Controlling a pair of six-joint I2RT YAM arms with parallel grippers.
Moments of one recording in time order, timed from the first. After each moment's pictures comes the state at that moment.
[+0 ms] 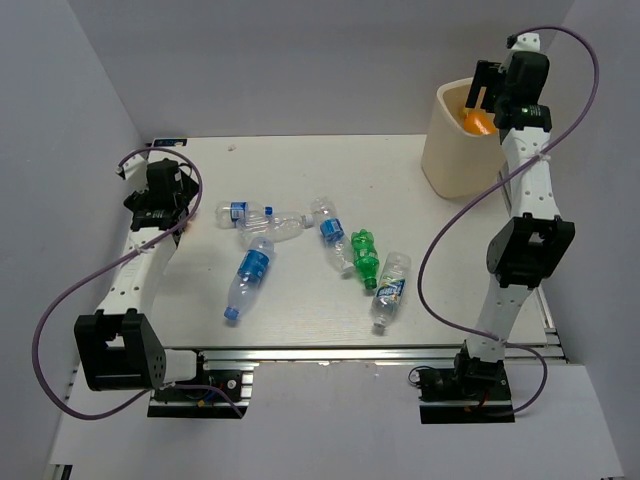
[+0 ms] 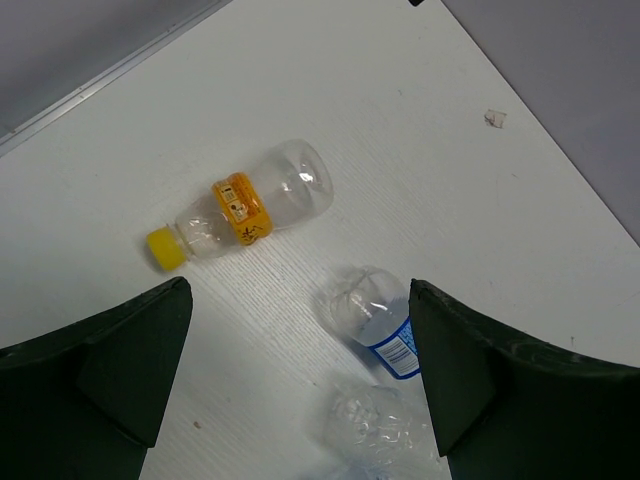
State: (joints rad) left arm 0.02 1.31 1.06 -0.30 -0.50 -0.65; right arm -0.07 2.03 2.20 -0.44 0.07 0.00
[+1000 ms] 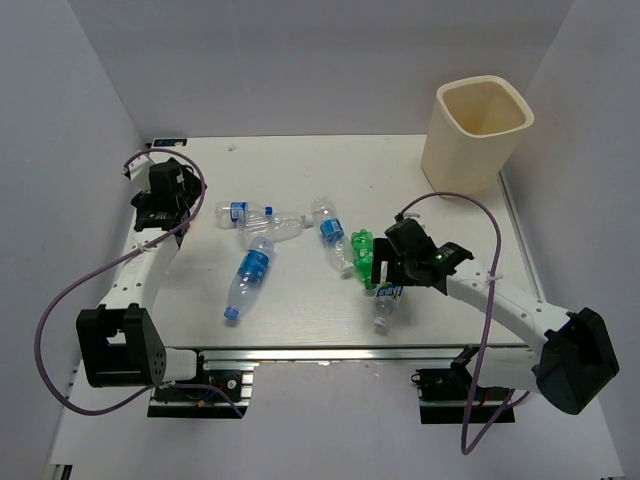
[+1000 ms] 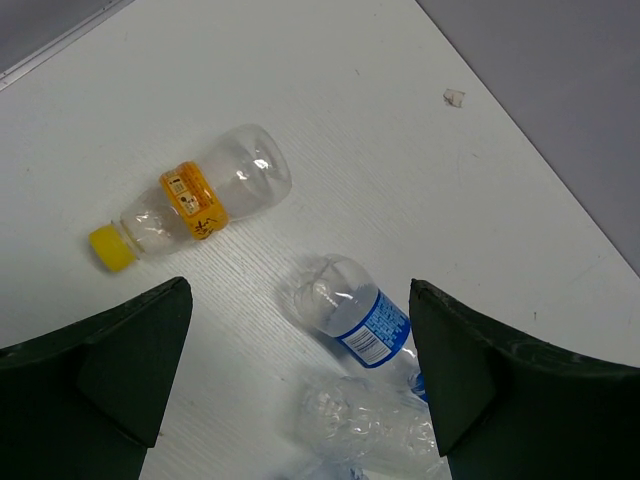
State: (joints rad) left arm 0.02 1.34 1.03 -0.21 -0.40 -0.67; right arm 0.69 1.21 0.84 -0.63 0.17 0.59
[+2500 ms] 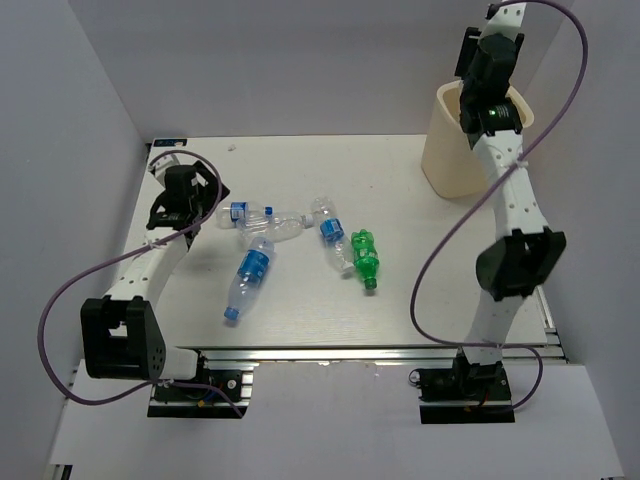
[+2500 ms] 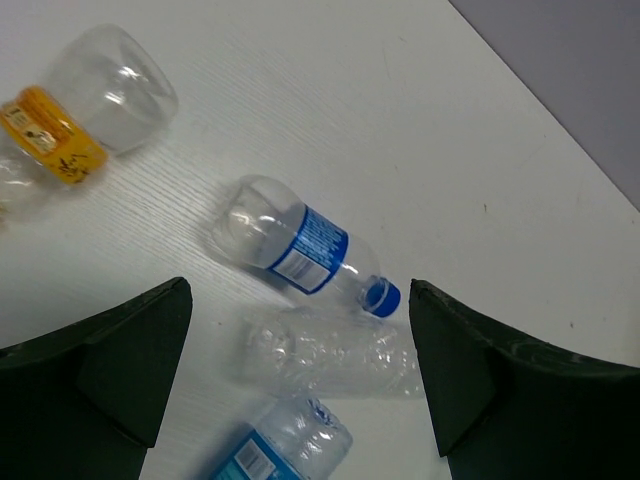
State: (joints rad) left arm -0.03 1.37 1.00 -0.16 -0.21 -0.67; right arm 0.17 1.81 2.03 -0.14 0.44 -0.07
